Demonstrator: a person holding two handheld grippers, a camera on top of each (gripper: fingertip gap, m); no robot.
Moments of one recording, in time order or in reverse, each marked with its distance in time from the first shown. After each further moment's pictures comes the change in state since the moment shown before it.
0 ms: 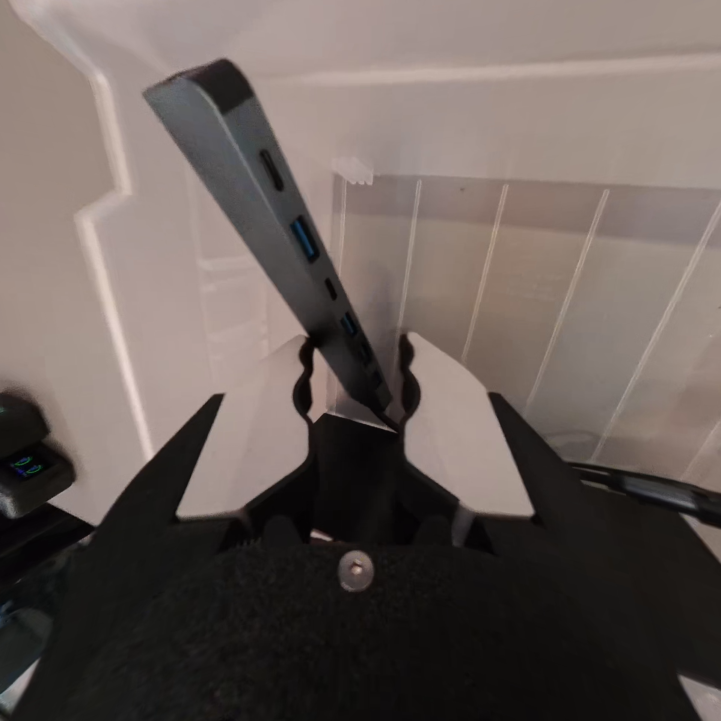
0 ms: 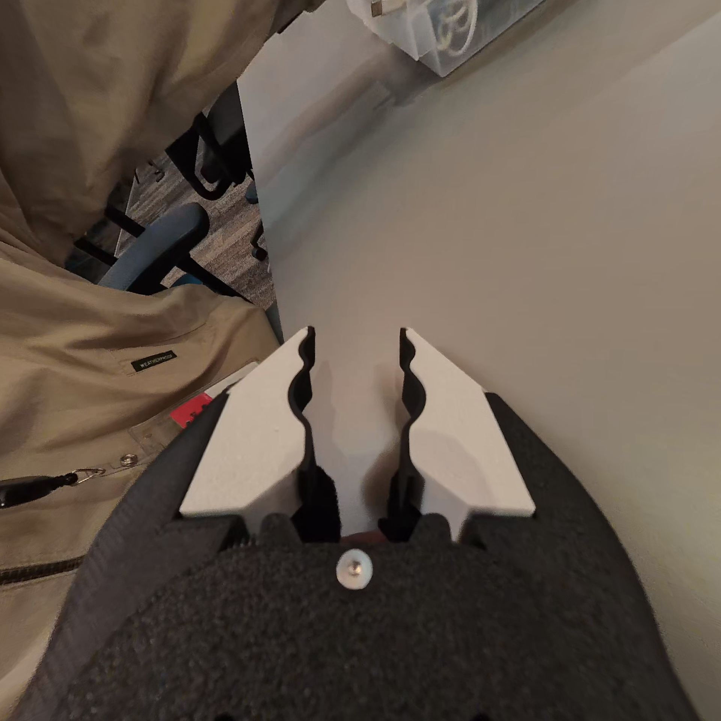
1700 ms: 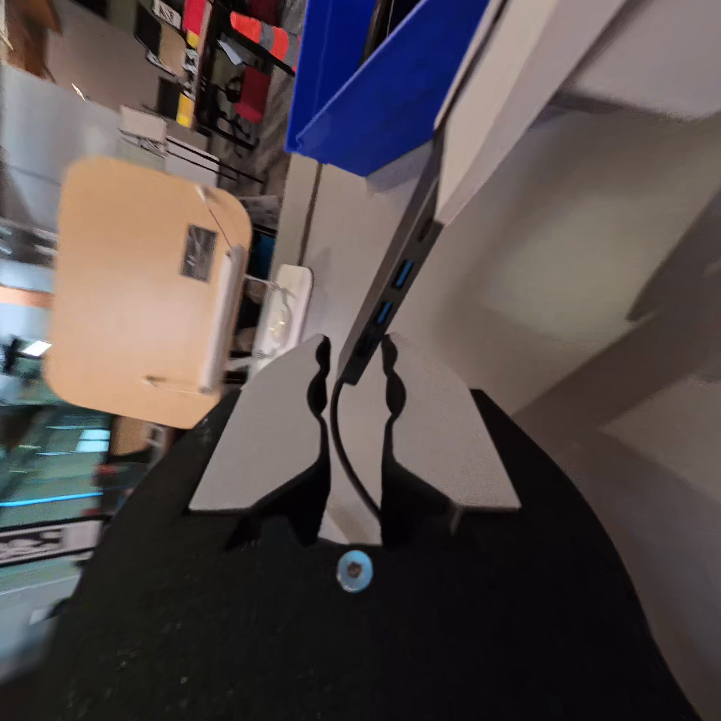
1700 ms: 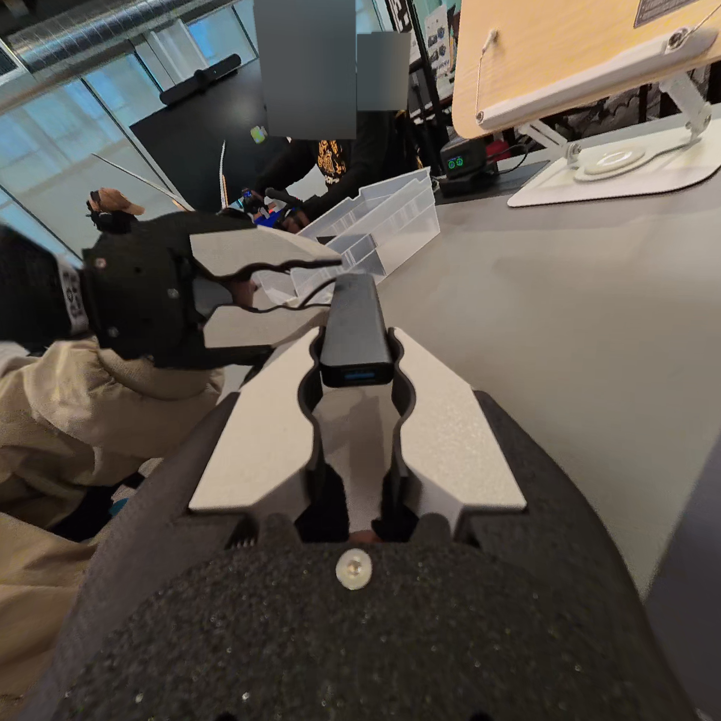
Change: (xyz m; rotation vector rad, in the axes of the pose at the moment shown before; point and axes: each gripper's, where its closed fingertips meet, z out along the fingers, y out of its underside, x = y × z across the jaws) left arm 0.317 0.207 -0.267 1.262 0.045 1.183; right arm 0.047 -0.086 -0.111 0.603 0.255 0.083
